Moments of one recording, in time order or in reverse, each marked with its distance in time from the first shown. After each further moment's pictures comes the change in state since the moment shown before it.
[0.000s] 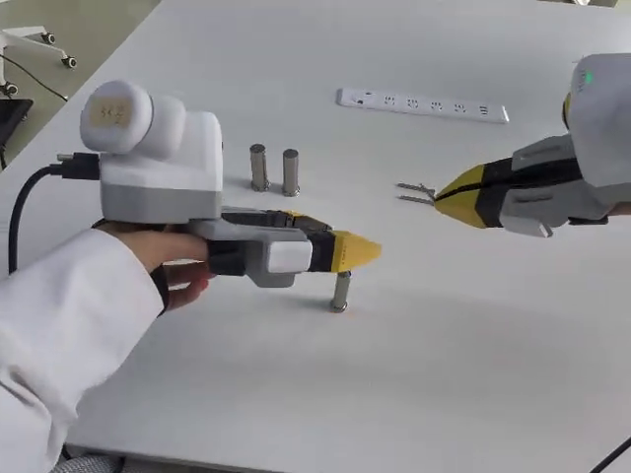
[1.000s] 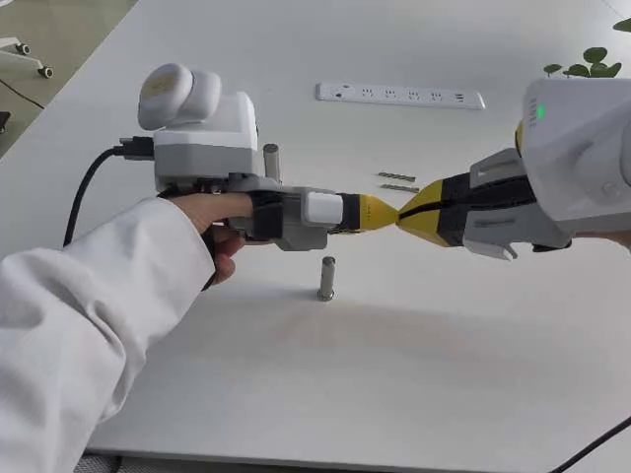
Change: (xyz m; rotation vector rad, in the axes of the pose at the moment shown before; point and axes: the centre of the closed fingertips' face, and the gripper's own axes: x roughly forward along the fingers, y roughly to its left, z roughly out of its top) left arm 0.036 -0.024 0.001 -0.257 0.044 -0.144; right arm 0.000 0.040 0.009 -0.113 -0.017 0.002
